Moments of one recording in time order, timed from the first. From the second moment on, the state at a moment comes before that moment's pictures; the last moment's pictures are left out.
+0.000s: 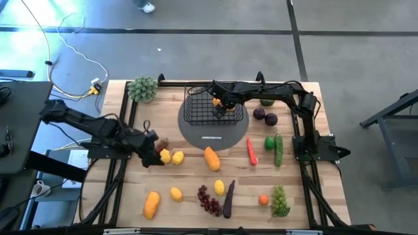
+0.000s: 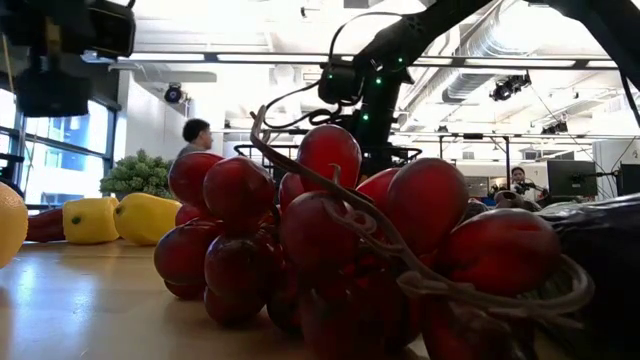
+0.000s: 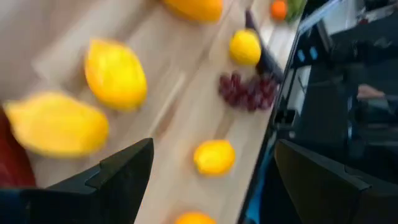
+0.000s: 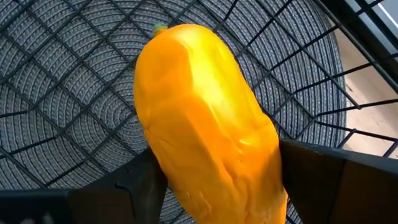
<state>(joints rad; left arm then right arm) -0.21 0.73 0.53 -0.53 0.09 -1.12 -0.39 2.01 1.56 -0.78 0.18 0.31</state>
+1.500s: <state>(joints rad) -0.81 1.22 0.80 -0.67 0.06 -1.88 -0.33 1.92 1.56 -0.79 0.07 0.47</state>
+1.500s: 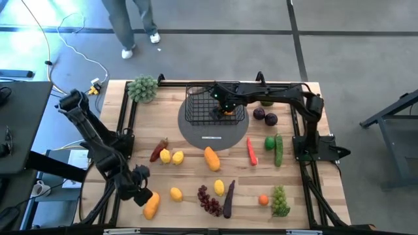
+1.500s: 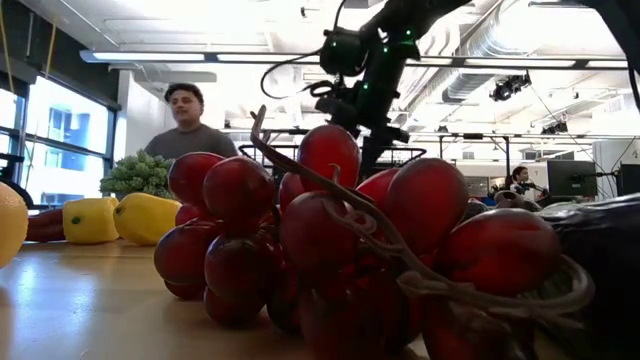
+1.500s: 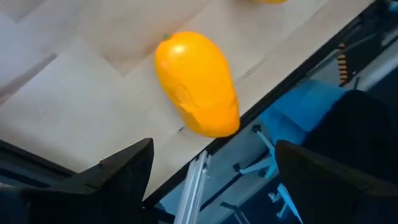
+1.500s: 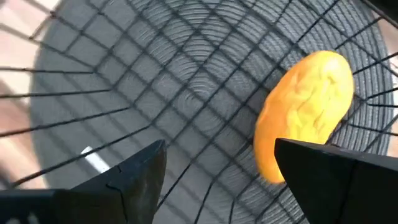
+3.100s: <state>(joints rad) -0.82 1.56 0.80 -0.49 0.03 -2.04 -0.26 1.89 1.56 -0.89 0.07 0.44</state>
